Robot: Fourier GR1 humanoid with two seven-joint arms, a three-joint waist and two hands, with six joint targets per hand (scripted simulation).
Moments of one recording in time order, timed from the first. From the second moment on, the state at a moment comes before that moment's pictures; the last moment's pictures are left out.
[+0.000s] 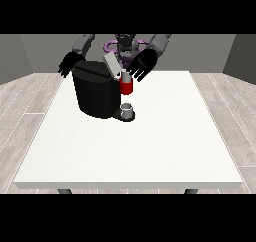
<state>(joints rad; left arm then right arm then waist) -1.16 0.43 0.11 -0.63 -0.64 -0.12 -0.13 -0.32 -0.03 -0.04 -1.38 -0.03 -0.16 -0.06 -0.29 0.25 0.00</state>
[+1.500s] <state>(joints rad) -1.18 0.44 0.10 -0.61 -0.68 -0.15 -0.14 -0.33 -0.04 -0.06 -1.38 -0.04 -0.16 -0.07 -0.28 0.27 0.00</state>
